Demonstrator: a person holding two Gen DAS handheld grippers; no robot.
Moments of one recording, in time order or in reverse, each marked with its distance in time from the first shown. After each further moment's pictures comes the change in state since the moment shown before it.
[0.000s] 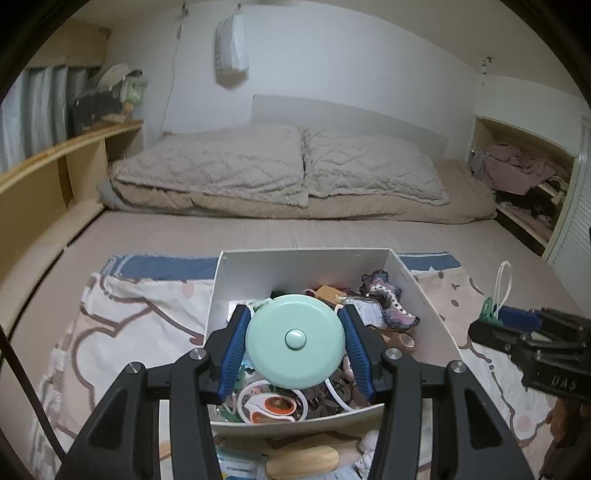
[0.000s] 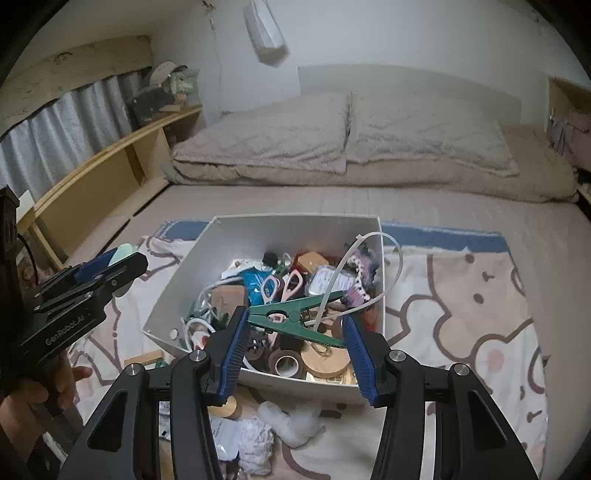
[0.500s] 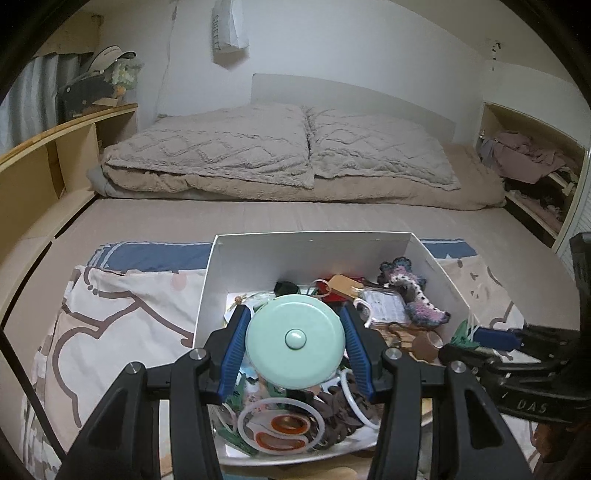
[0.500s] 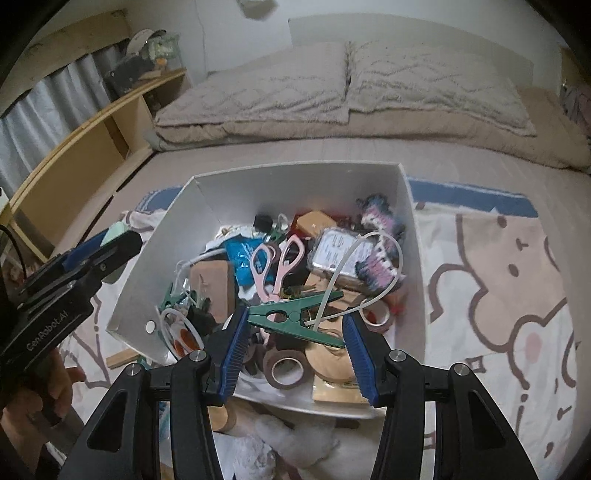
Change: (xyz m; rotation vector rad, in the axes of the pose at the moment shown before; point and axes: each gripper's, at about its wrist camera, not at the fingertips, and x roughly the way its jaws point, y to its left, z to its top) left arm 0.053 0.009 -0.004 0.011 0.045 0.011; right arm 0.081 0.002 -0.004 0.050 0.163 0.022
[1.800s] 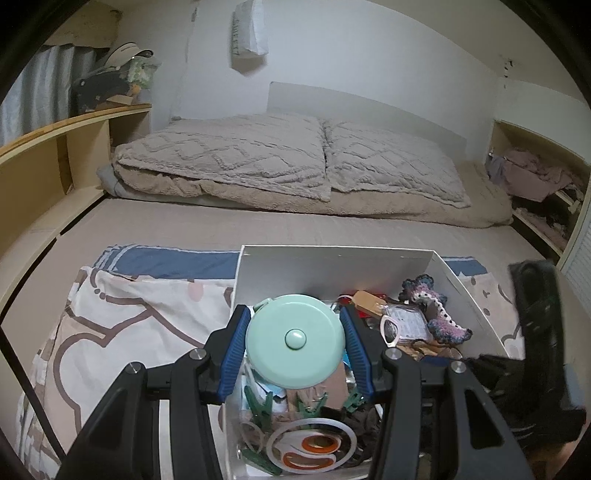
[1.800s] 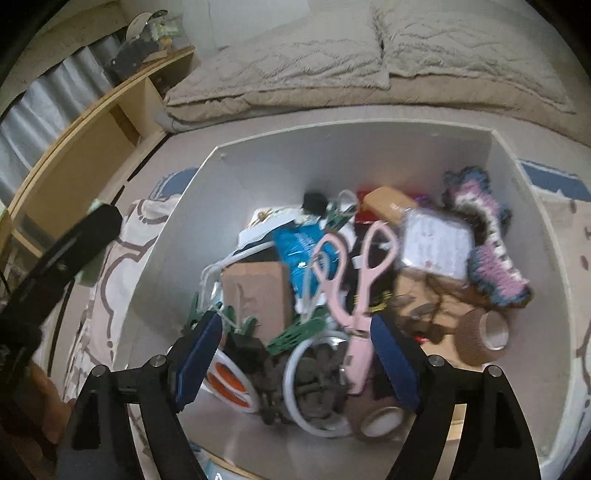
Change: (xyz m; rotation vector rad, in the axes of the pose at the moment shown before) left arm 0.007 0.030 0.003 -0.038 -0.046 0.003; right arm 0.059 0.036 0.014 0.038 0.053 0.074
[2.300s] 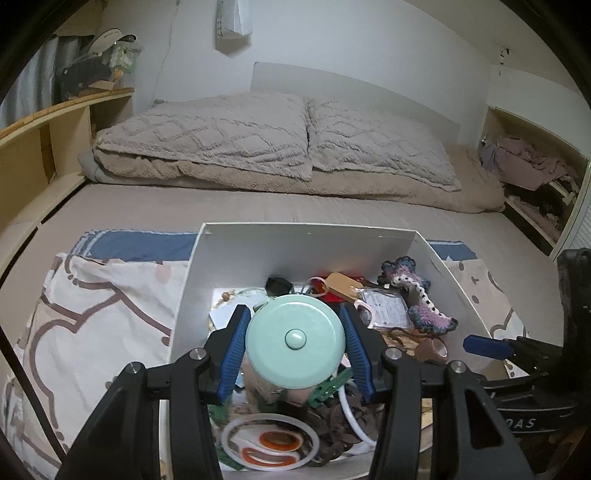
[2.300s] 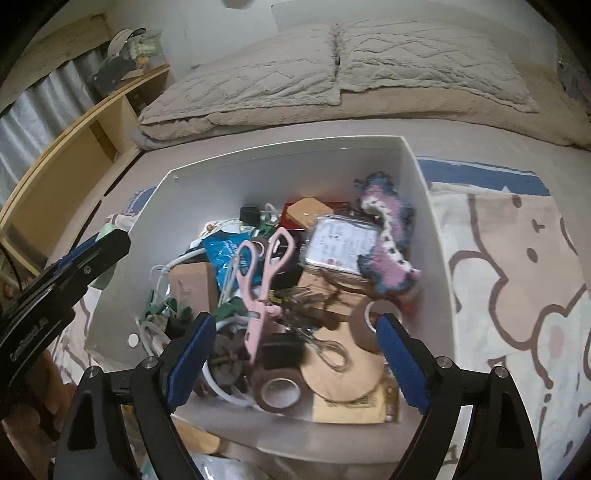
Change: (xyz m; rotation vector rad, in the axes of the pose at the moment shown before) left arm 0.023 -0.031 -0.007 -0.003 0.080 -0.036; right arm -0.035 -0.051 -0.011 0.014 -0.037 -0.084
